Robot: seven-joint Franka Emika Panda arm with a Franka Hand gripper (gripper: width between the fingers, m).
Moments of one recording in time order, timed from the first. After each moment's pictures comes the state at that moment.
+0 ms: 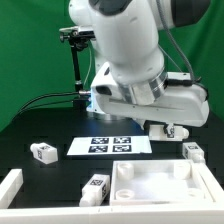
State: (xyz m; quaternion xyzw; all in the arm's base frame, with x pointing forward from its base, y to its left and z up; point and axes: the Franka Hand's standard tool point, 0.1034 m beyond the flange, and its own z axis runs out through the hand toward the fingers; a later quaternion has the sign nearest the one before) arm 0.516 0.069 0.097 -0.93 0.26 0.25 0.07
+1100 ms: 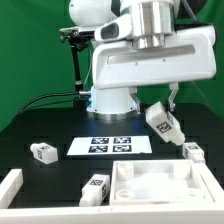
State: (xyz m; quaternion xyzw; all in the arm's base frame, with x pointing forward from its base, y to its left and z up) arm 0.582 0.051 0.149 -0.99 0.09 -0.11 0.02
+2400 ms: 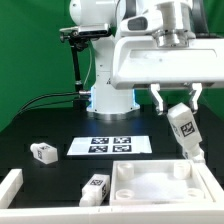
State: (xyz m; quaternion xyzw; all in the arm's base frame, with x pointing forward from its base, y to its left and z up) arm 0.616 0.079 0.160 -0.96 -0.07 -0.28 -0.02
